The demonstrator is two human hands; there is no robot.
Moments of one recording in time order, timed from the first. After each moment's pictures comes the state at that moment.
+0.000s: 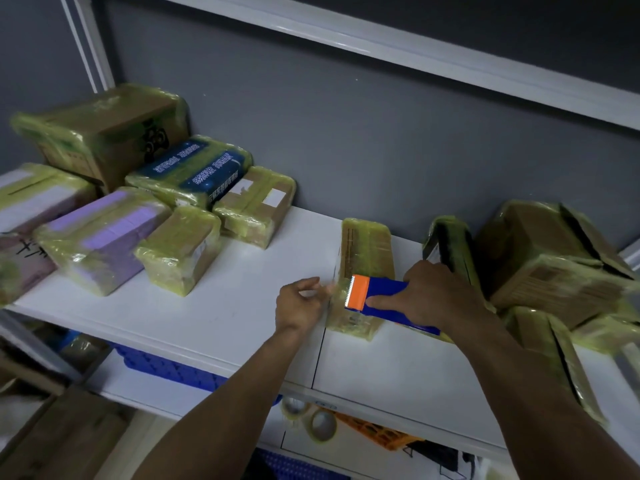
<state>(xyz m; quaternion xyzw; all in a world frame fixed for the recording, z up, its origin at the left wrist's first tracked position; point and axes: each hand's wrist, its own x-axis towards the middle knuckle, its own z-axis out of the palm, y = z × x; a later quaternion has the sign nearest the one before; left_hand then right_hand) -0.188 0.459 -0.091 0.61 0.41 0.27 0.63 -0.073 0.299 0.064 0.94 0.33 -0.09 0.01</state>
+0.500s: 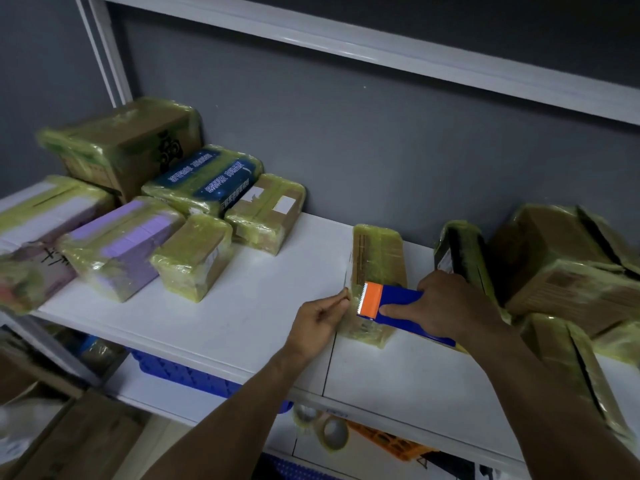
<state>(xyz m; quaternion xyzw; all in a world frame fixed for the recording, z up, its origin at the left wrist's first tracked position) -0.210 0.448 -0.090 0.69 0.17 0.26 0.66 -0.071 0.293 0.062 0.93 0.35 -0.10 -0.03</state>
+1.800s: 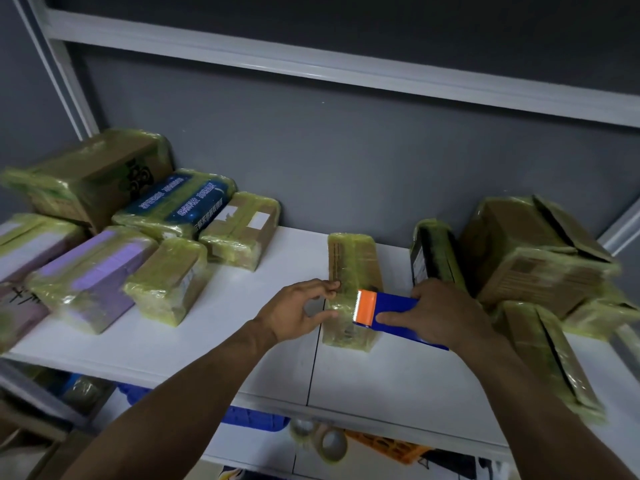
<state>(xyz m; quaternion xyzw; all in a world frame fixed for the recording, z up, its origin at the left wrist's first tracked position) -0.190 0.494 -0.060 0.91 0.03 0.23 0.34 -0.060 0.252 0.055 0.94 0.32 -0.07 -0.06</state>
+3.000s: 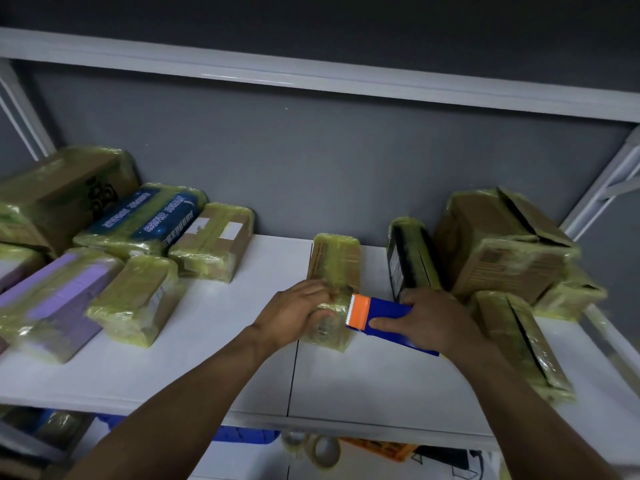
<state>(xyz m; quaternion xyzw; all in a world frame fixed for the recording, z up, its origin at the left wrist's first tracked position) -0.162 0.466 -0.041 0.95 -0.02 0.19 0.23 -0.044 0.221 0.044 0.95 0.29 -0.09 -0.11</state>
